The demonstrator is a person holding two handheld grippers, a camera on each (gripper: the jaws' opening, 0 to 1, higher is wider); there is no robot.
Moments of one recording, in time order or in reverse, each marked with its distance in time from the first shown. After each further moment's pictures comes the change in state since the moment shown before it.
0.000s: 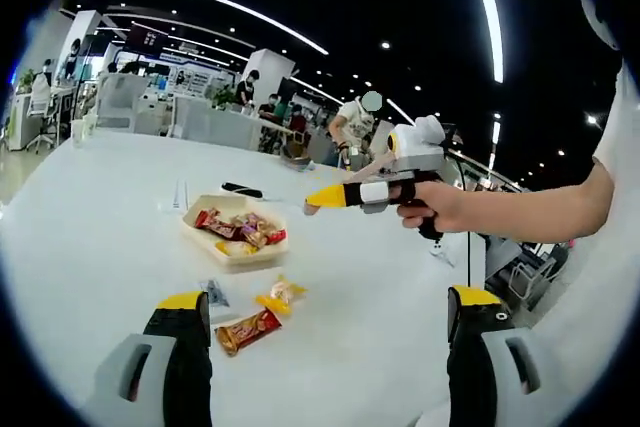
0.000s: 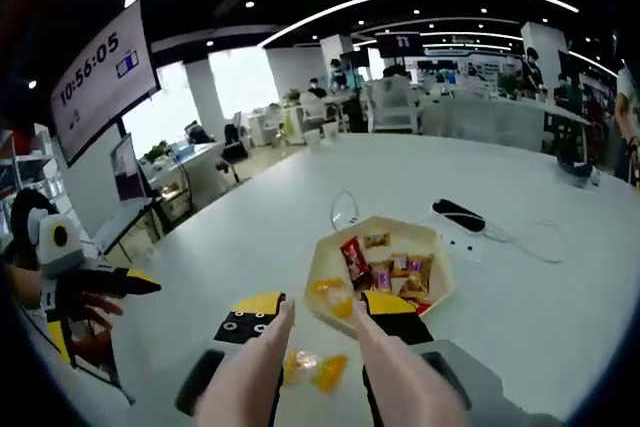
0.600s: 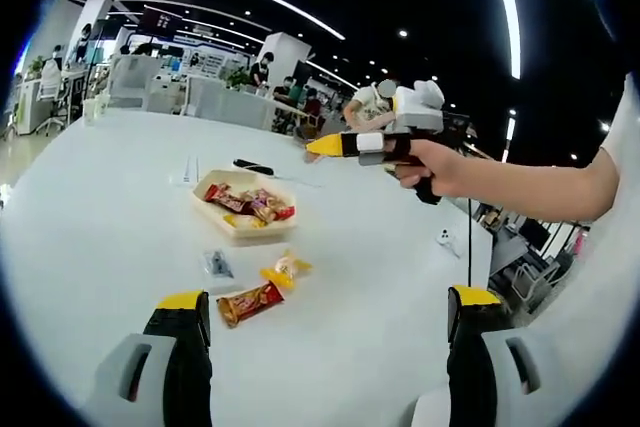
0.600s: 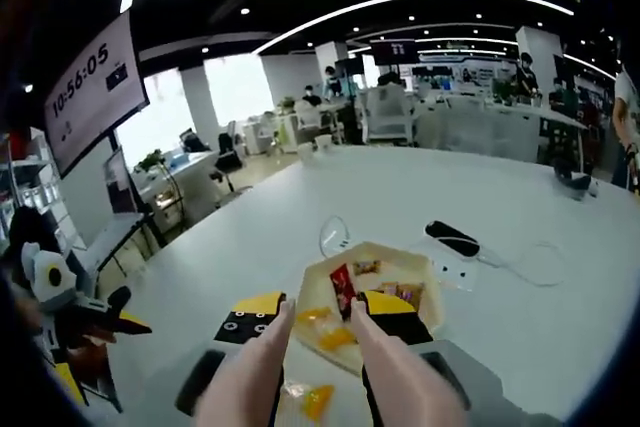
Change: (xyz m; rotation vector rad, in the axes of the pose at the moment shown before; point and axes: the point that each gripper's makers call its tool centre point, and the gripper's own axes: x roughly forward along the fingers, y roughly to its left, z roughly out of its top) left arm -0.006 0.003 -0.021 -0.068 0.077 0.057; right arm 0.013 -0.010 0.039 -0.013 -0.029 -0.009
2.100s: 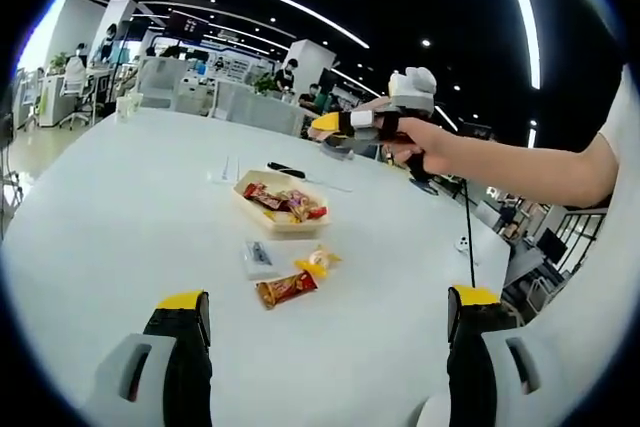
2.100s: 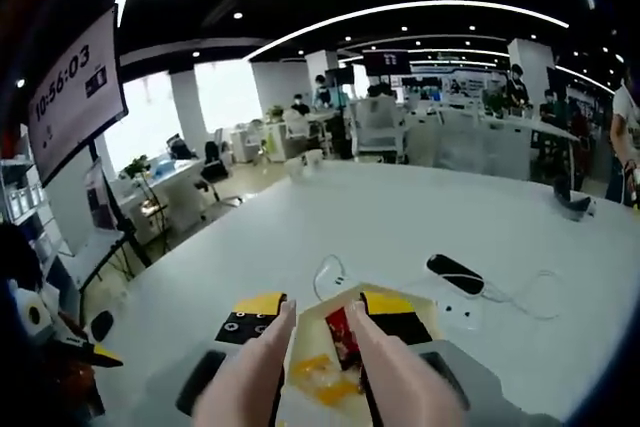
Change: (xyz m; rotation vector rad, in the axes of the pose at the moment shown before) left arm -0.038 0.026 -0.009 -0.033 -0.039 0.104; right arm 0.045 0.002 0.046 -0.001 -0.037 -0.062
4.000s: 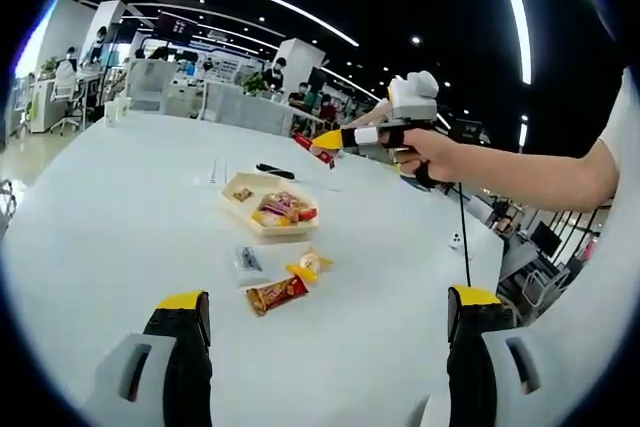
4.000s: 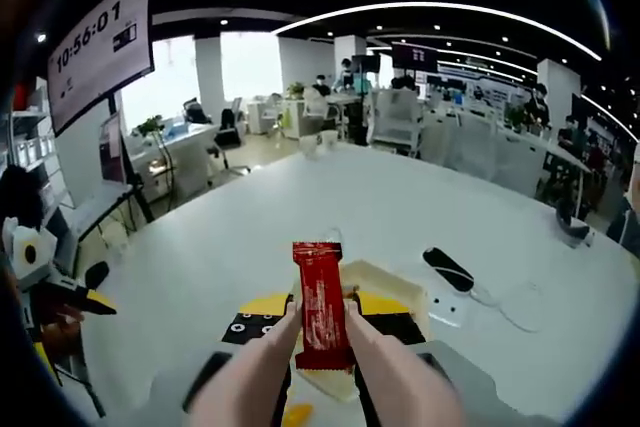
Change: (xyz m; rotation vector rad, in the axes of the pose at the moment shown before) left arm 0.007 -0.008 0.004 0.028 0.015 -0.037; right arm -0.015 0.004 -0.017 -0.141 0.068 0.007
